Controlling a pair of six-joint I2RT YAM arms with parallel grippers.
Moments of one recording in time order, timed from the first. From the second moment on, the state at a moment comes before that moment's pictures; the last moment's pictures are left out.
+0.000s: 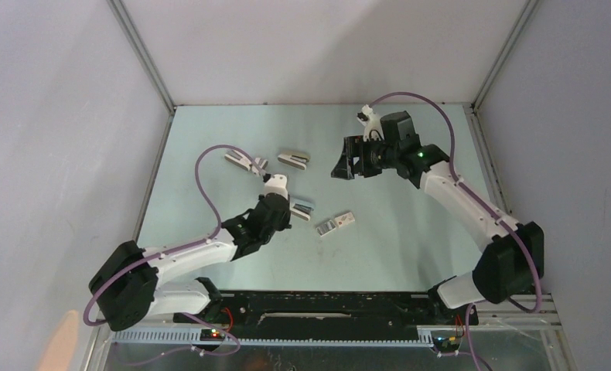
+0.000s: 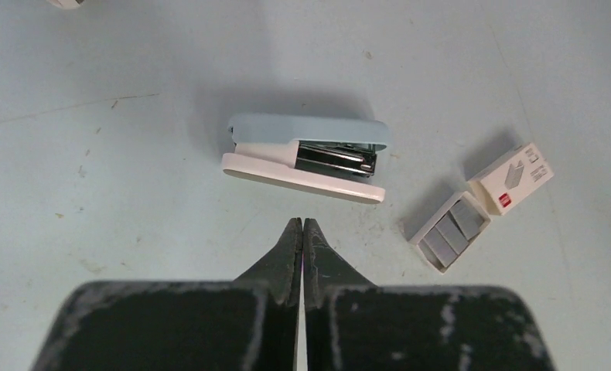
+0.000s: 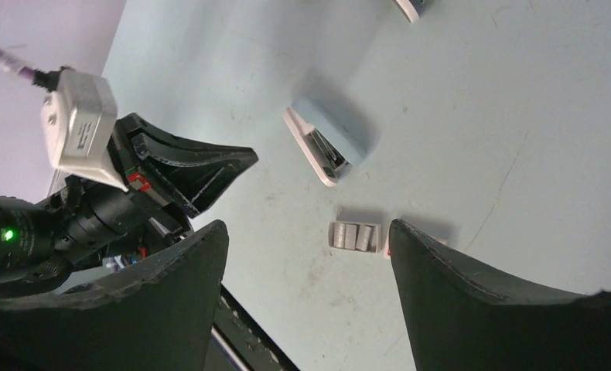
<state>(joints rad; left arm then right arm) -0.82 1.21 0.57 0.00 -0.43 -0.48 0.48 1.43 1.25 -0.46 -0.43 0.36</state>
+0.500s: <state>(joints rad) -0.64 1.29 0.62 -0.13 -0.22 -0.75 0.64 1.53 1.14 -0.35 -0.25 0.39</state>
